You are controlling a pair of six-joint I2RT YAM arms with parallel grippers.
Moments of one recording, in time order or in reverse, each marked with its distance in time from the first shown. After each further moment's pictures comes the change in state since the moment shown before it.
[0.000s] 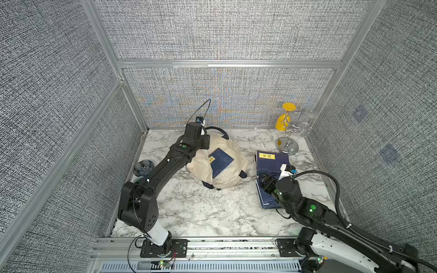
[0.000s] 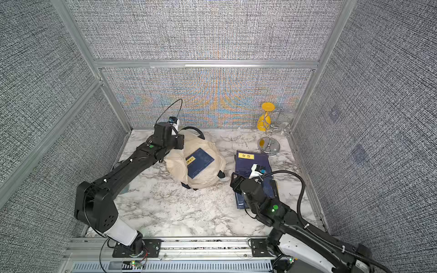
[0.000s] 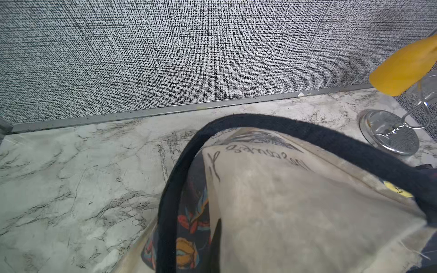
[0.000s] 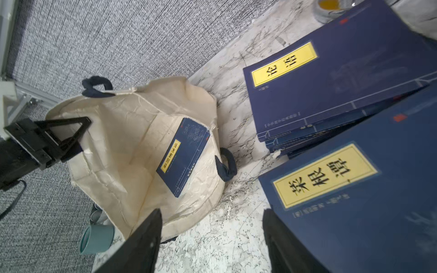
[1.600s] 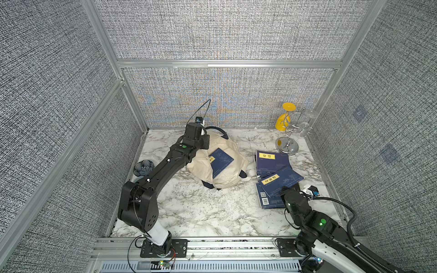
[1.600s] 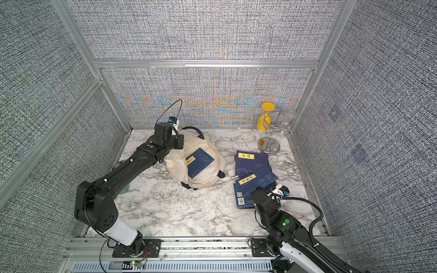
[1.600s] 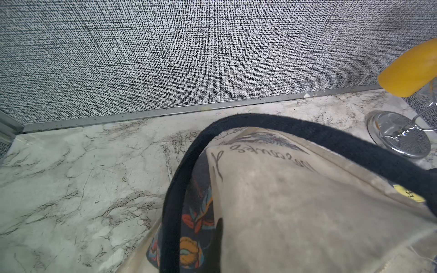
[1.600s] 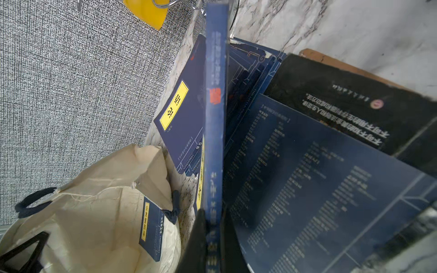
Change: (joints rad) left arm 0.000 0.004 -0.004 0.010 -0.024 0.005; right arm -0.111 -0.337 -0.243 -0.248 0.183 0.494
